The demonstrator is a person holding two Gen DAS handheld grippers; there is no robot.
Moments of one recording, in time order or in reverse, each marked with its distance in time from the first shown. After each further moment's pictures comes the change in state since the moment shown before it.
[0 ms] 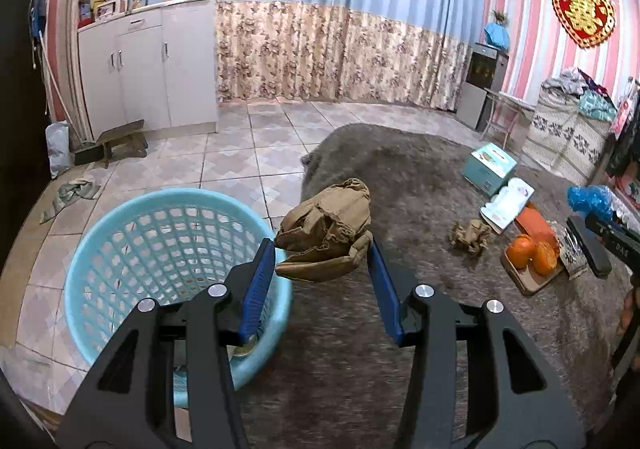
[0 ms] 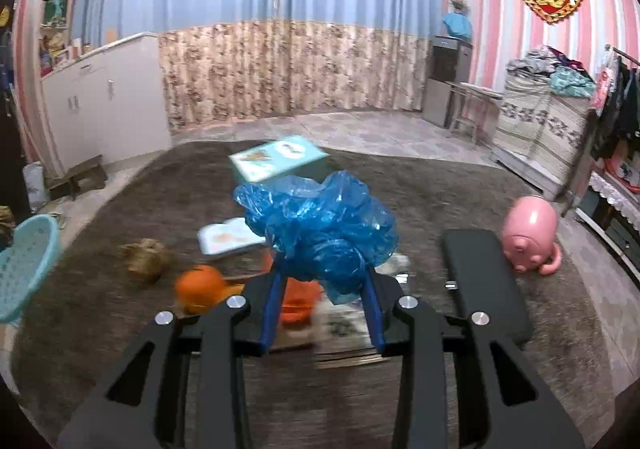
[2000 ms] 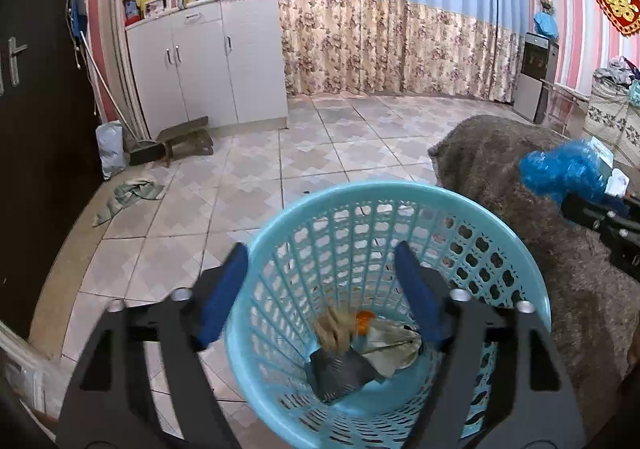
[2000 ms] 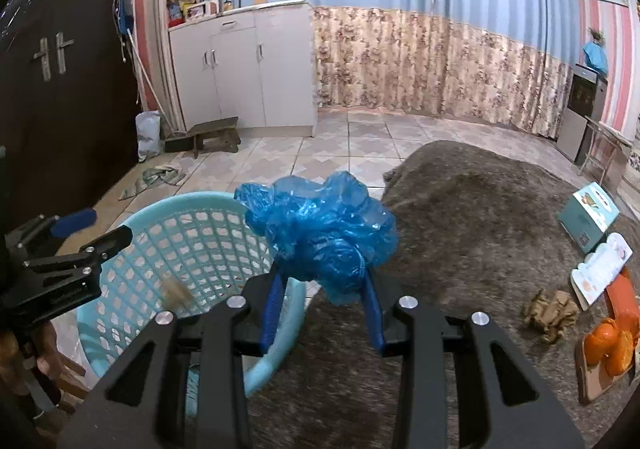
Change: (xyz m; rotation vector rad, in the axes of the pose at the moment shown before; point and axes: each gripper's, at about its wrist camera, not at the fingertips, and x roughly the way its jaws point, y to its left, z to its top) left arm 0.030 0.178 -0.003 0.017 0.004 0.206; right arm 0.022 0.322 -0.015 -0.217 0.039 0.396
